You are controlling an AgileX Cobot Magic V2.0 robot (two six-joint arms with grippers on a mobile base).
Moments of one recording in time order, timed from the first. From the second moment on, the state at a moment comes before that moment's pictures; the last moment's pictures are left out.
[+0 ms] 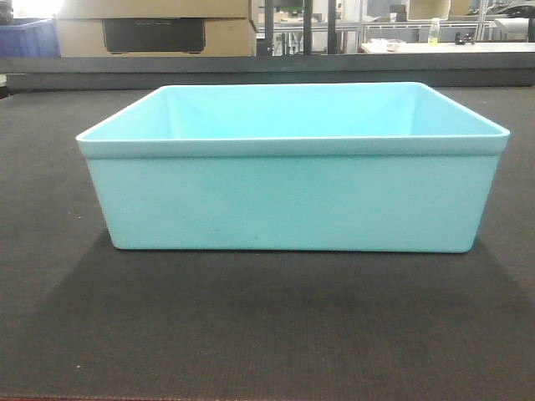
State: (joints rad) left arm -0.16 0.12 -0.39 0.16 0.39 -0.22; right arm -0.04 0.12 -0.43 0.02 0.40 0.01
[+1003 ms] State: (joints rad) left arm 0.01 0.01 -0.08 0.02 0.21 -0.06; right arm -0.04 0.12 -0.43 0.02 0.38 0.01
